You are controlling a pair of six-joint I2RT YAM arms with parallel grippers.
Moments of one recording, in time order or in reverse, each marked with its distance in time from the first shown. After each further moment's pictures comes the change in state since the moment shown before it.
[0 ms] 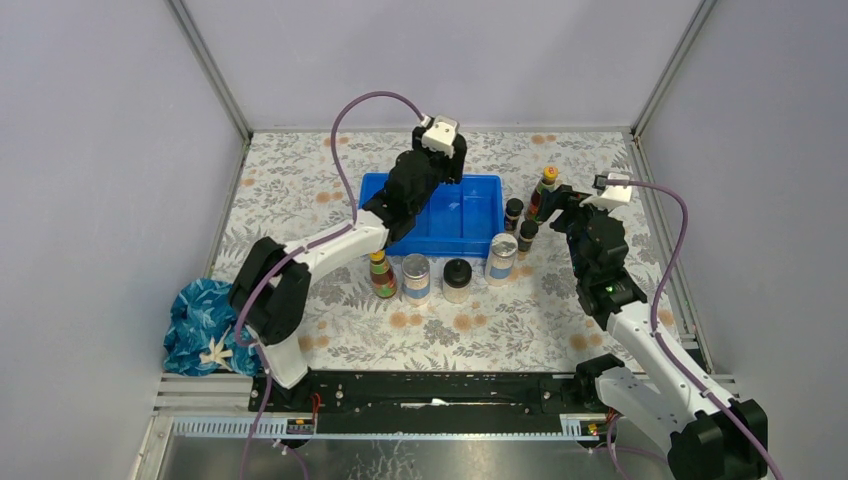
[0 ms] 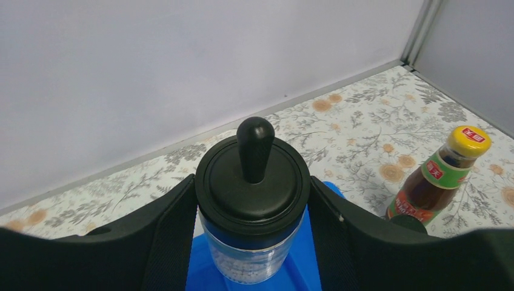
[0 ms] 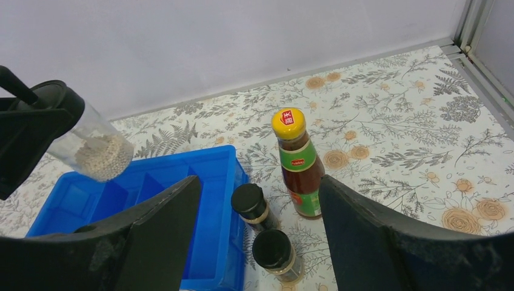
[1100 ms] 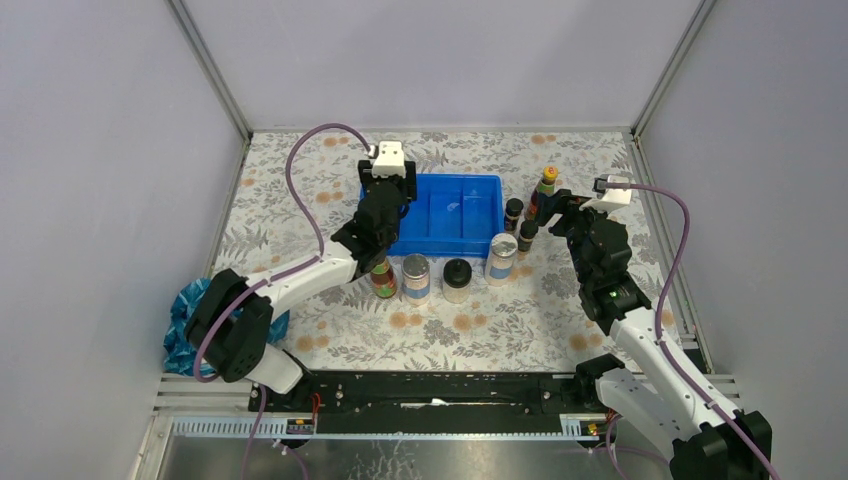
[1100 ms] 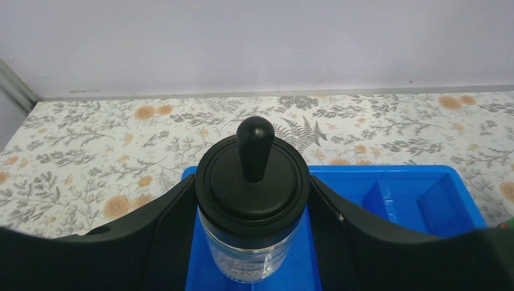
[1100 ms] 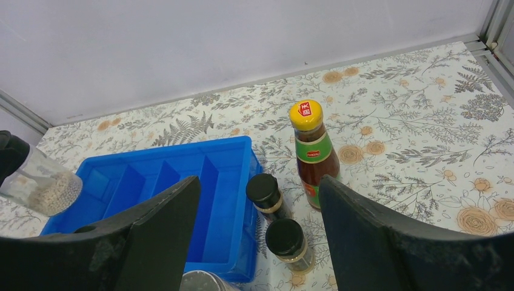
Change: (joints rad) left arm 0.005 -0.275 -0.346 0.008 -0.415 -0.083; right arm 0.010 -0.051 0.000 -0.054 -0.058 0.016
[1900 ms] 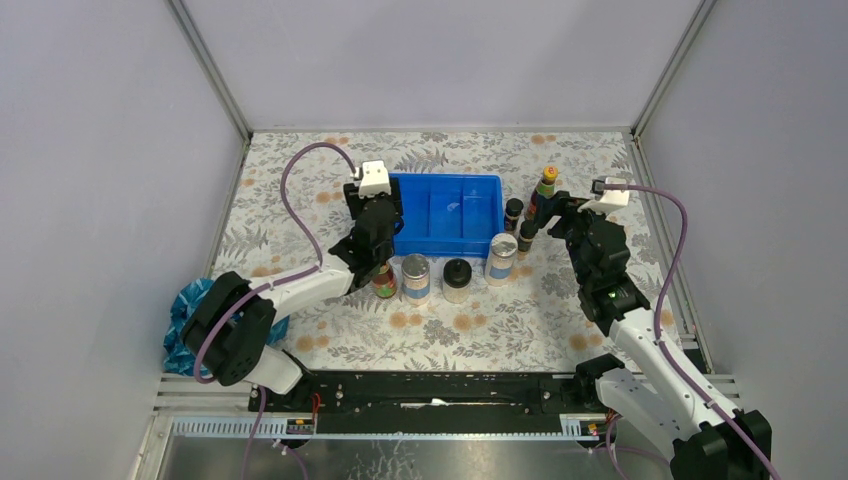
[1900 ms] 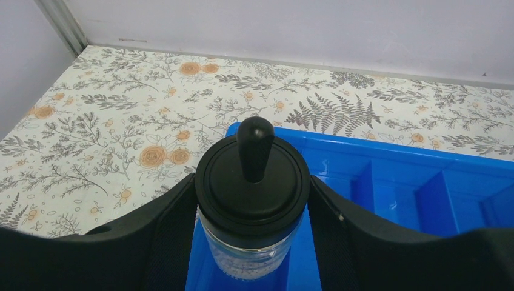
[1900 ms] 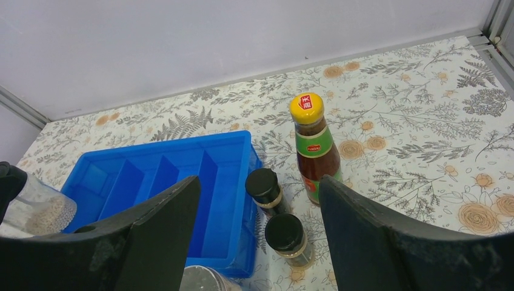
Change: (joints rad) left arm 0.000 -0.024 -0.154 0.042 -0.179 -0.086; right arm 0.005 0.000 -0.011 0.000 -0.001 0.000
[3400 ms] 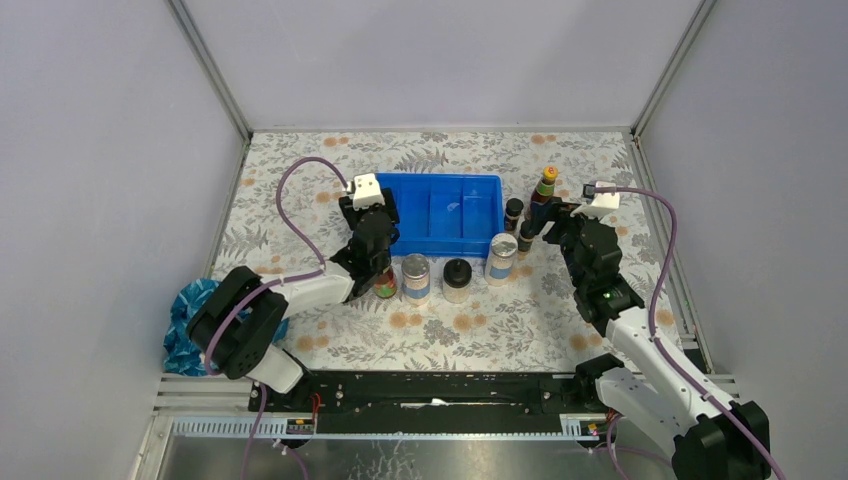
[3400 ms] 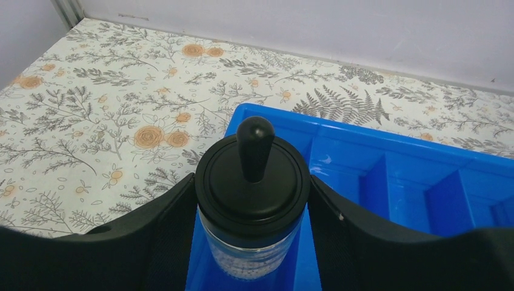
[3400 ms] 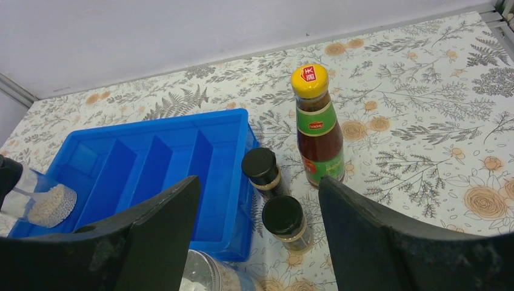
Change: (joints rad) left arm 0.015 0.038 -0.116 0.152 -0.019 -0.070; right arm 0.019 0.021 -0.039 0.003 0.001 0.000
